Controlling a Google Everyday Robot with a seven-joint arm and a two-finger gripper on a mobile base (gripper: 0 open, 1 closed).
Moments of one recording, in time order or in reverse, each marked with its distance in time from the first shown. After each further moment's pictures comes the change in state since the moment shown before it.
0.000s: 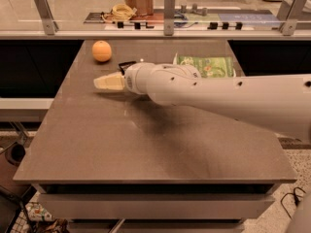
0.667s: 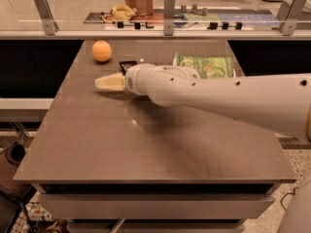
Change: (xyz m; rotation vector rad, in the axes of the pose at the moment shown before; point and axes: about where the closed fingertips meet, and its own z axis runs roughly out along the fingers) arm 0.007 -0.003 0.005 0.006 0.007 0.024
